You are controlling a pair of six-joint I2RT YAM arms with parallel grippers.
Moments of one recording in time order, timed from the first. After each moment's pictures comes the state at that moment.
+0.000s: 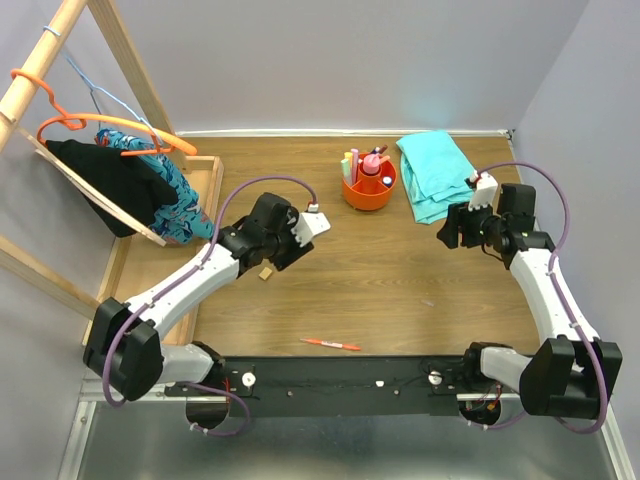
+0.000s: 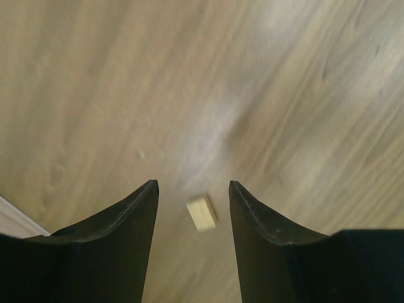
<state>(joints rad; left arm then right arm) -0.59 1.28 0.94 -0.48 0.12 0.48 -0.09 1.15 0.86 -0.46 -0.43 -0.18</state>
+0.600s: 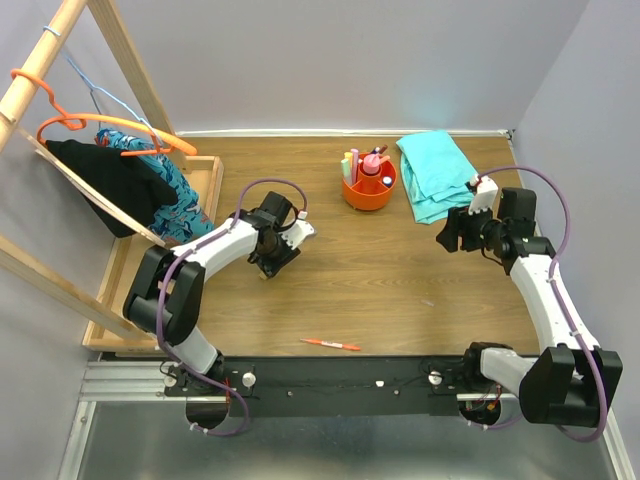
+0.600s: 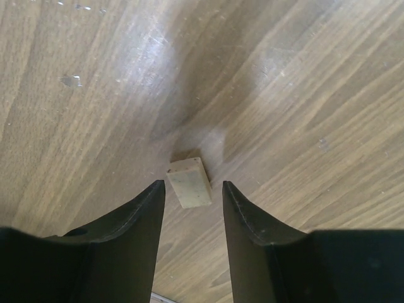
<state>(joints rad) -0.47 1.60 1.01 -0.68 0.07 0.43 -0.09 1.11 0.83 -0.46 -0.44 -0.17</state>
